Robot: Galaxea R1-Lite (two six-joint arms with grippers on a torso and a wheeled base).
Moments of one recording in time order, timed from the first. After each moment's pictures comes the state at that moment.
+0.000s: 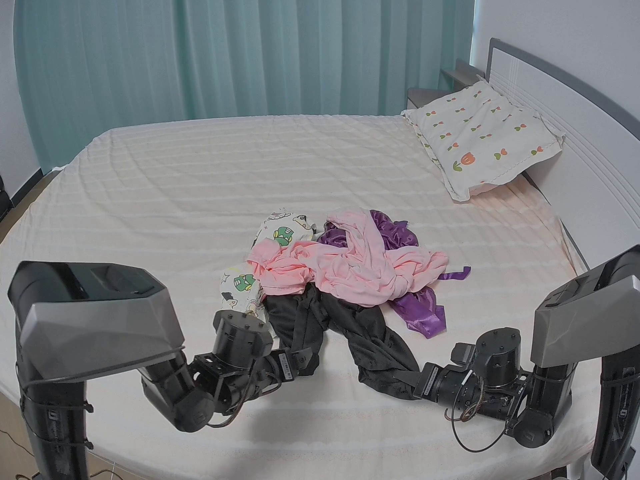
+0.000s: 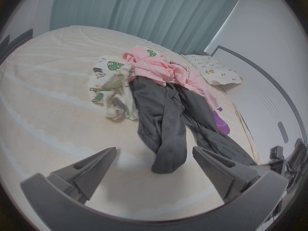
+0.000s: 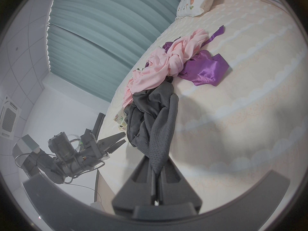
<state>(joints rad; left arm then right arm) -0.58 2.25 -0.64 -0.98 0.14 -0.63 0.57 2.28 -0.28 -1.55 0.14 0.85</state>
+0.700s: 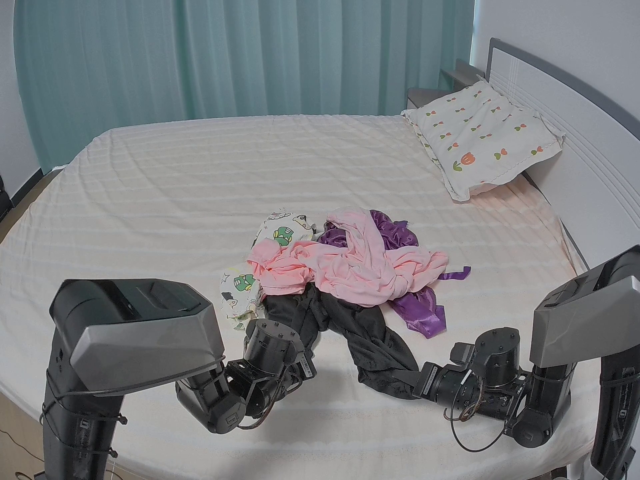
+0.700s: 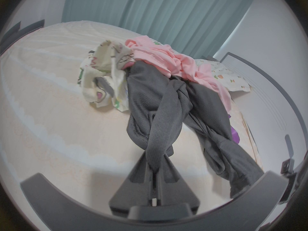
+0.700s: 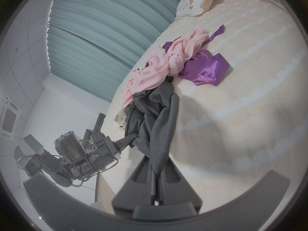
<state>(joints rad) -0.64 2.40 -0.79 -0.97 0.25 -0.76 0.57 2.29 -0.28 -1.55 0.14 0.86</state>
